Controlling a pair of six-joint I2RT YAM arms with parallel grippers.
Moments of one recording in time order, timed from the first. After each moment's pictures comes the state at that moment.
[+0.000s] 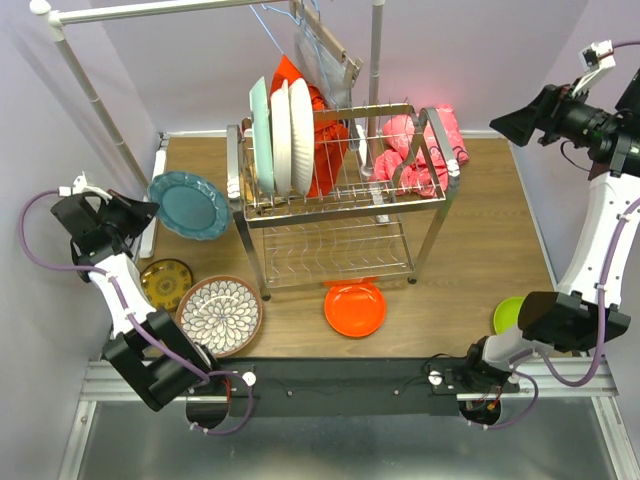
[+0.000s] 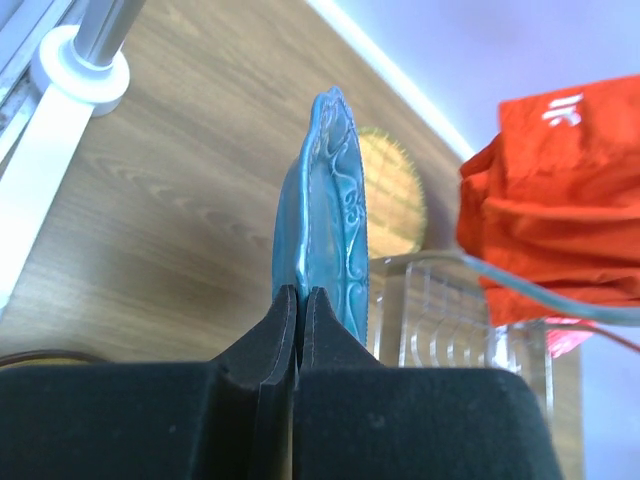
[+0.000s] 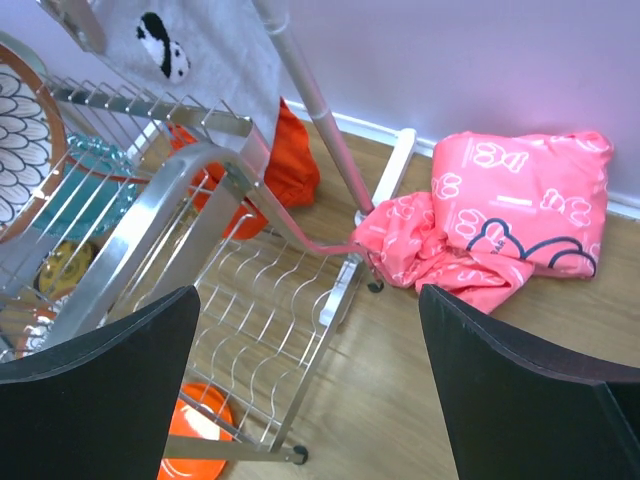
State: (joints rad) left arm 0.68 1.21 0.90 -0.13 0.69 -0.50; right arm -0.40 1.53 1.96 -0.80 -1.03 -0.03
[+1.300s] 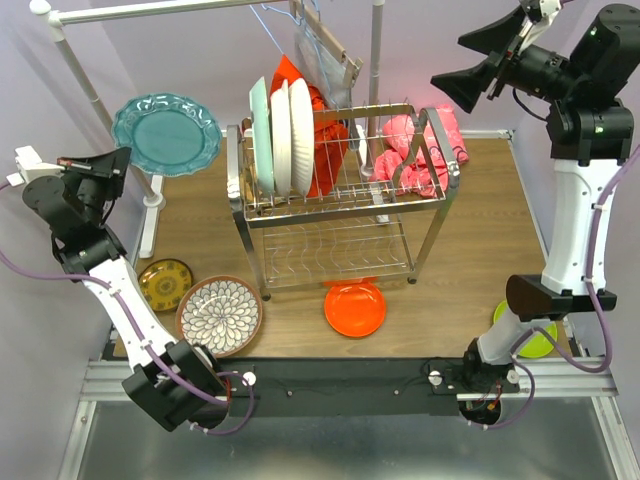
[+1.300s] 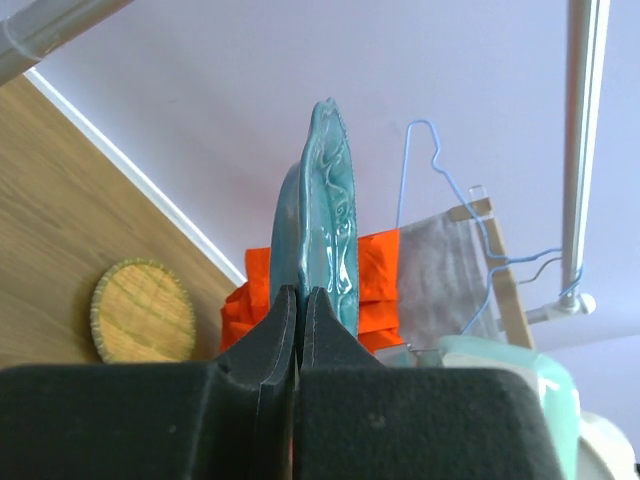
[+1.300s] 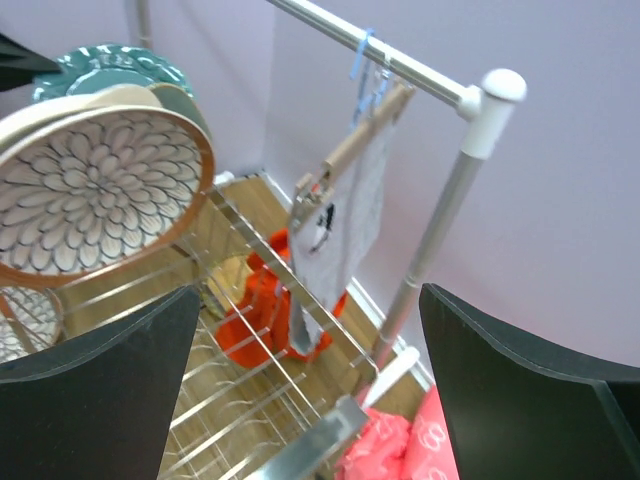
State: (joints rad) left arm 0.68 1.08 1.08 0.07 0.63 -1.16; right arm 0.02 1.71 2.47 -0.67 -0.96 -0.16
